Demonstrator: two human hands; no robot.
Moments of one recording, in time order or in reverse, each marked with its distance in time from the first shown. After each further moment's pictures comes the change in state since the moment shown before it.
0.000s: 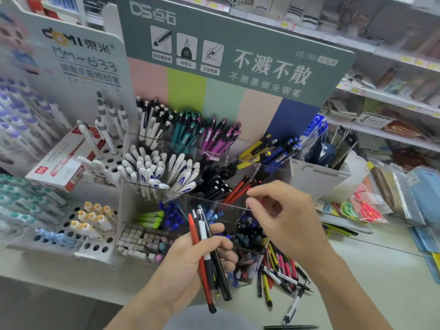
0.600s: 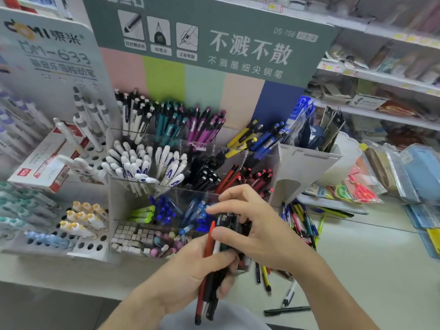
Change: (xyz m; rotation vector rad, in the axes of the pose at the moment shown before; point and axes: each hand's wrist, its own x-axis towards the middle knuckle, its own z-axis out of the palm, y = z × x) left_hand 0.006 -0.017 -0.008 0.293 -0.293 -0.154; right_hand -0.021 -0.012 0.009 0.224 -0.491 0.146
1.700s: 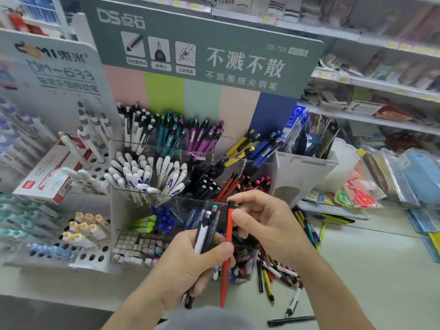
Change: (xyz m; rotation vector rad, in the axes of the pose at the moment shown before) left_hand -0.007 0.023 -0.002 0.293 0.182 0.154; right_hand -0.001 0.005 -0.006 0.572 0.227 0.074
